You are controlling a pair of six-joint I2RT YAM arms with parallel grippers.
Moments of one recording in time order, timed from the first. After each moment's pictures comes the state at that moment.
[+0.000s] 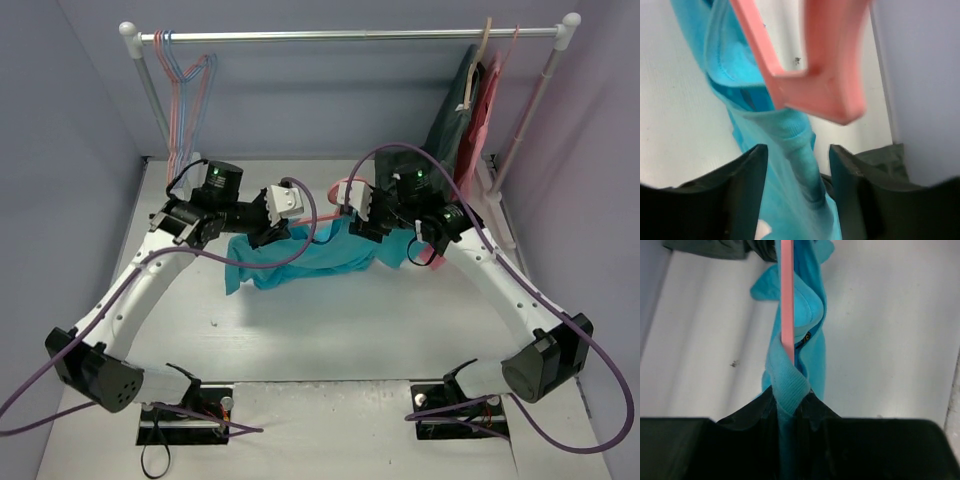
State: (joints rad) left arm -0.48 1.36 1.48 -0.84 0.62 0.66; right arm 0.49 1.38 1.33 -0.59 -0.46 -0.87
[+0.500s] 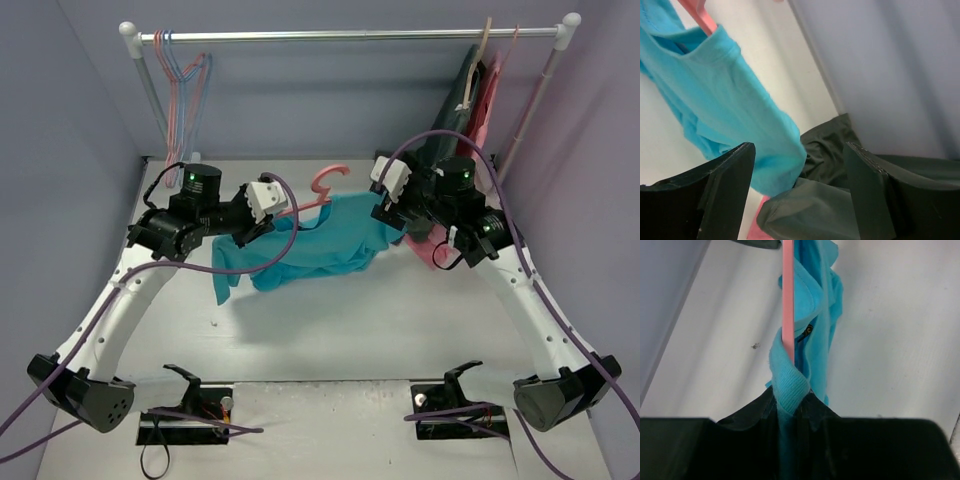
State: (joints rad) left arm -0.43 1.24 1.42 -0.79 0.53 0.61; right arm 0.39 1.23 1.34 -0.52 -0.36 -0.80
